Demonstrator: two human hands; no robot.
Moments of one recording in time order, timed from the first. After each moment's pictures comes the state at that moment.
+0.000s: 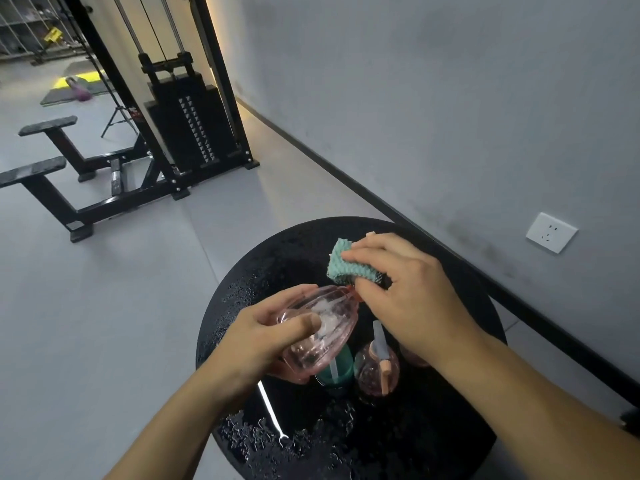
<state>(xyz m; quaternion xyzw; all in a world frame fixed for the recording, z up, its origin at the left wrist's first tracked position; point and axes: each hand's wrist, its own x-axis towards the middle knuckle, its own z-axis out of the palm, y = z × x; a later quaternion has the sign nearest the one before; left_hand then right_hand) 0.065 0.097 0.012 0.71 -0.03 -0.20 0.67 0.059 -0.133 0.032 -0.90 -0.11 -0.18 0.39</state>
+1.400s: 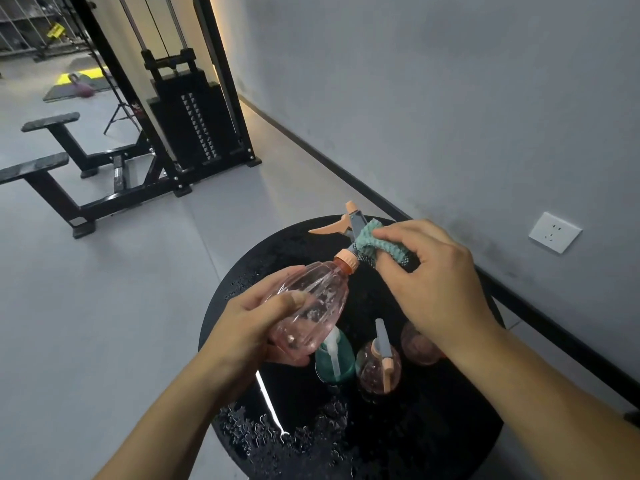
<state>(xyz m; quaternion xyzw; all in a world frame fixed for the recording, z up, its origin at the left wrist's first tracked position) 0.065 0.099 0.023 0.67 -0.01 -0.17 0.72 0.064 -0.143 0.035 -0.87 -0.03 -0.25 0.43</state>
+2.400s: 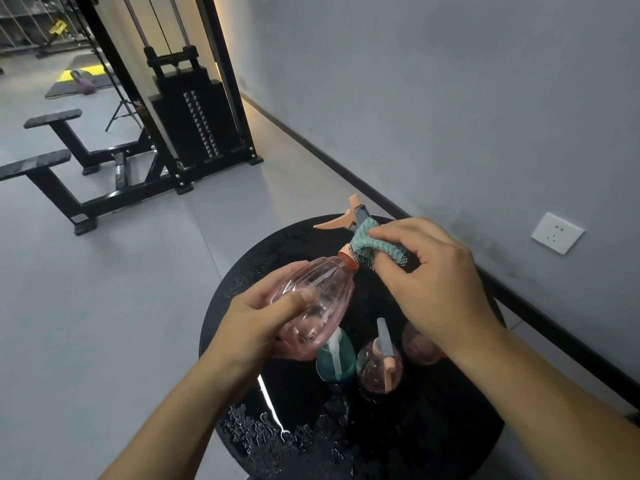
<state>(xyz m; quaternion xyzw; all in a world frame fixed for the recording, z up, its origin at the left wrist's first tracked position) 0.064 0.095 0.020 0.67 -0.01 -0.13 0.73 0.061 -0.139 0.039 -0.86 -0.05 -0.25 0.43</state>
